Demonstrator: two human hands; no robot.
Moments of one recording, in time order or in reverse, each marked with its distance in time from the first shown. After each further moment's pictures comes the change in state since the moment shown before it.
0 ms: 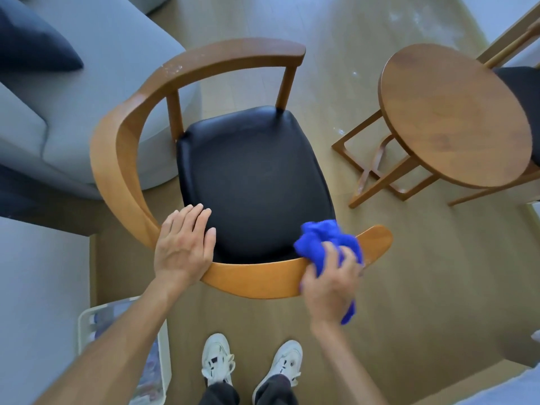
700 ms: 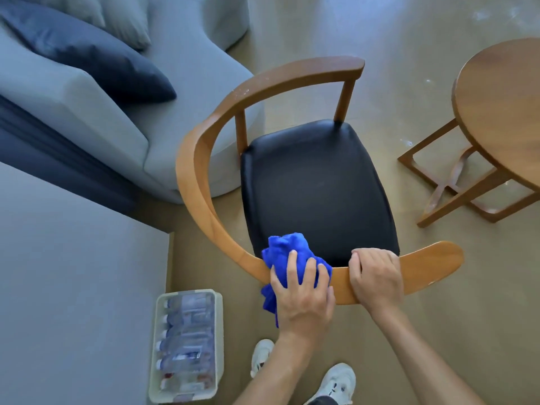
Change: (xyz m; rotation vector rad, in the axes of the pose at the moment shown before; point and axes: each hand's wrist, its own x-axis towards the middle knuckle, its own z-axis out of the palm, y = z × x) left_hand -0.067 0.141 -0.003 0.143 -0.080 -0.024; right_hand 0.041 0.023 0.023 0.002 -0.145 -0.427
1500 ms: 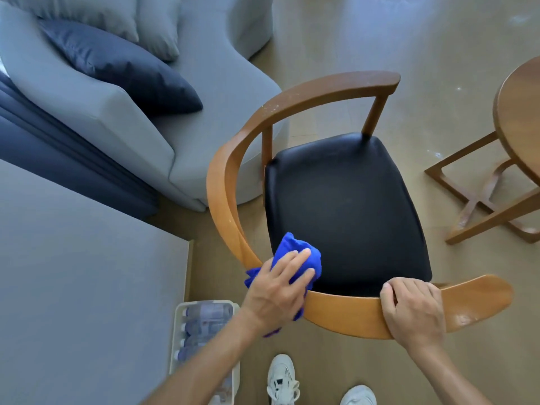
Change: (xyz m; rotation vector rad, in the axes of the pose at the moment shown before) left_hand 0.041 -0.132 -0.013 -0.118 0.112 0.420; right_hand 0.005 -0.005 0.002 -0.106 -0.035 0.026
